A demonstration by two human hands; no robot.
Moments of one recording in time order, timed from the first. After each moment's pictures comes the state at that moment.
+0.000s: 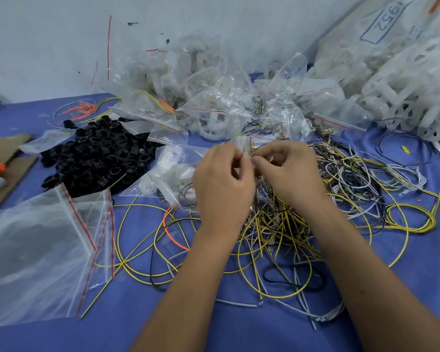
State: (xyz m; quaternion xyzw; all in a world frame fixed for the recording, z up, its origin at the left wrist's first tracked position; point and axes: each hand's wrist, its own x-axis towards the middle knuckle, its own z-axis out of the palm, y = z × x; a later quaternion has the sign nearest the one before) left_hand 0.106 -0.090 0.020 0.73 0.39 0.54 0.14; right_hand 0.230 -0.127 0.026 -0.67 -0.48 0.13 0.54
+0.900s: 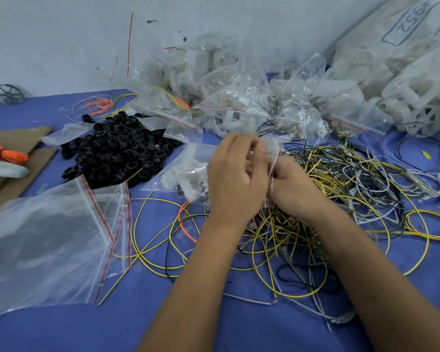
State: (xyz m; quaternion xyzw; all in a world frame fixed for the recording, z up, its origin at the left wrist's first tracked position) left_hand 0.096 -0.081 0.026 0.76 0.30 0.56 0.14; right_hand 0.209 -0.128 0.023 -0.56 -0.59 0.32 0.49
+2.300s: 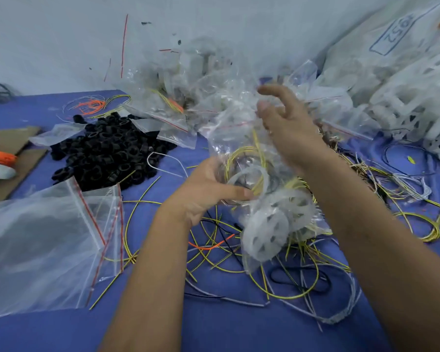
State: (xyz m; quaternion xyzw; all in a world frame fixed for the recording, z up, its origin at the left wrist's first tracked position) left_hand 0.054 -0.049 0.025 0.65 0.25 0.27 0.66; right_hand 0.231 -0.084 0.082 -0.62 -0.49 0.21 0.58
